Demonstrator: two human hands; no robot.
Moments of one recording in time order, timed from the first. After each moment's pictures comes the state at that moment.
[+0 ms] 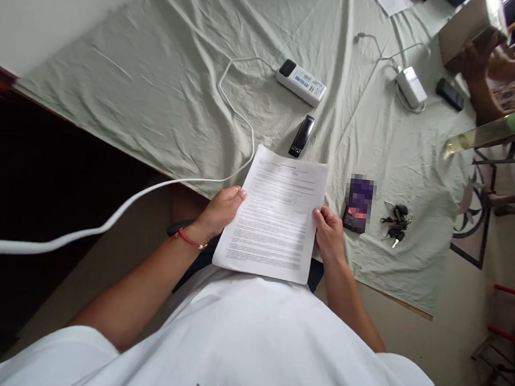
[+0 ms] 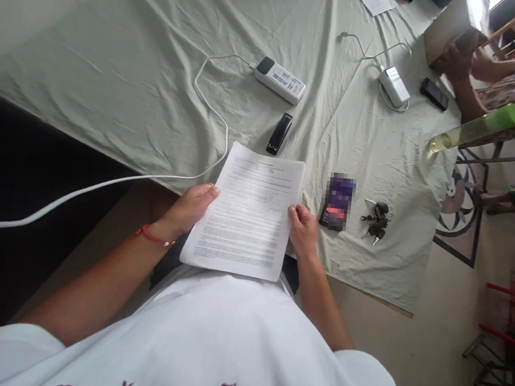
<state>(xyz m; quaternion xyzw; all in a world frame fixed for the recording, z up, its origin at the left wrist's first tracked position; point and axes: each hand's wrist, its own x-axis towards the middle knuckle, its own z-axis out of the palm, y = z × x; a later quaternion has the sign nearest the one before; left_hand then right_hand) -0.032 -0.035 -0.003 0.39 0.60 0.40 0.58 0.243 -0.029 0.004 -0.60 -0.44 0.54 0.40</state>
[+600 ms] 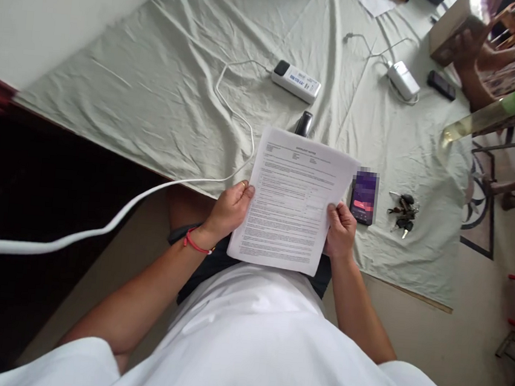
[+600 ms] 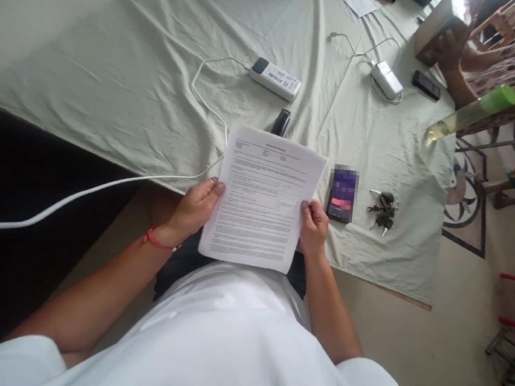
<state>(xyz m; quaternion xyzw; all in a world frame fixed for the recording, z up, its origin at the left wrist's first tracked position) -0.027 -0.038 0.005 0.52 0.59 0.41 0.45 0.247 -0.043 -0.010 -0.57 -0.43 0.47 0.51</state>
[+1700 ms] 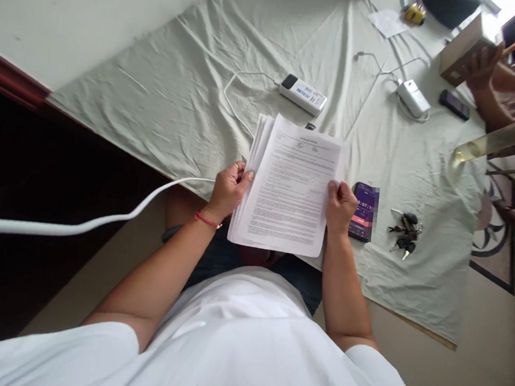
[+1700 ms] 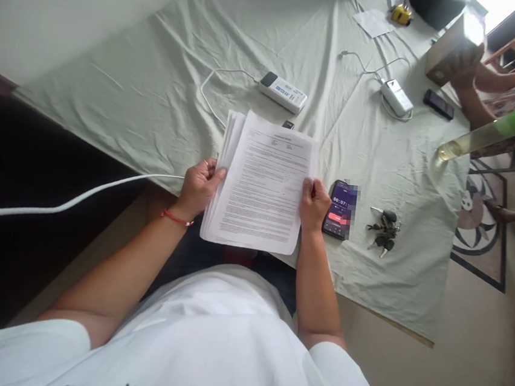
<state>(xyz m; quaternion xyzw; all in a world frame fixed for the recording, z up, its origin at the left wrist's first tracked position) -0.026 0.013 -0.026 0.48 0.57 0.54 0.38 0.252 0.054 -0.015 -0.60 -0.57 0.26 0.50</state>
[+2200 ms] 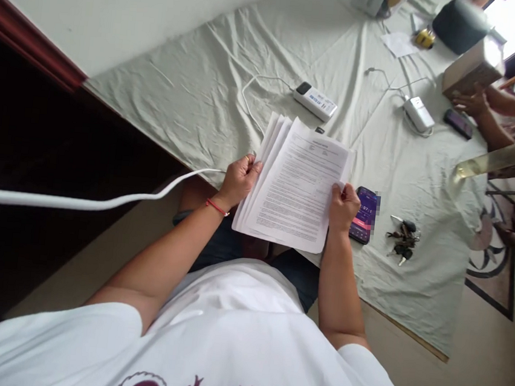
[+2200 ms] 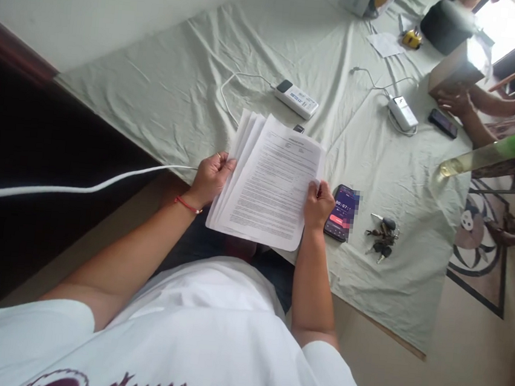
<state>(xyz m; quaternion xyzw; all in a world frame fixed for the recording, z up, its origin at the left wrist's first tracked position) -0.025 0.013 -0.021 0.51 0.58 0.55 0.30 0.258 0.058 -0.017 -0.62 -0.57 0.24 0.47</state>
